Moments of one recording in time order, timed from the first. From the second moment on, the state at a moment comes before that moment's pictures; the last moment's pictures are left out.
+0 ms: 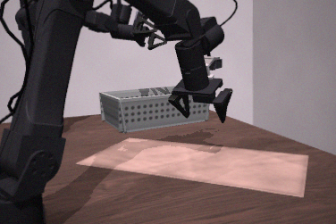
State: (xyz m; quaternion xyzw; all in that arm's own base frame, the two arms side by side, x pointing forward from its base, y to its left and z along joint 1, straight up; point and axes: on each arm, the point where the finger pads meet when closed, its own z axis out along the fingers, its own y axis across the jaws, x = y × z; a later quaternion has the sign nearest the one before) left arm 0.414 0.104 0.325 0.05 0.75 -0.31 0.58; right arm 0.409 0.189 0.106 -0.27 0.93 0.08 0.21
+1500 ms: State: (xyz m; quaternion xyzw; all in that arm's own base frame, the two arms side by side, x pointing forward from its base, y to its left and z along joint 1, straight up) left arm 0.346 0.180 0.370 -0.13 0.73 0.07 0.67; right arm 0.351 0.149 0.361 -0.16 0.73 0.13 0.65
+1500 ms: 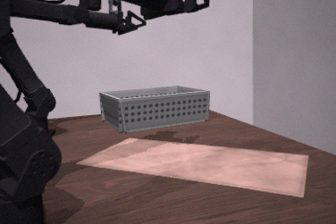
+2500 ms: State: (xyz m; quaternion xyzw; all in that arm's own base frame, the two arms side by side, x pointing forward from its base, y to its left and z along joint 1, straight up) left arm 0.358 0.024 0.399 -0.01 0.70 0.01 0.71; right arm 0.358 -0.001 0.403 0.00 0.70 0.00 0.71
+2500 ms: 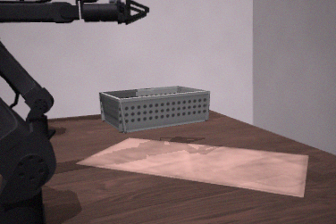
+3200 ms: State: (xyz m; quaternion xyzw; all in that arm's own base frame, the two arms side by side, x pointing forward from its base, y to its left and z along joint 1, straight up) left arm 0.356 -0.011 0.354 0.04 0.76 -0.01 0.65; right arm 0.339 0.040 0.378 -0.06 0.74 0.02 0.67
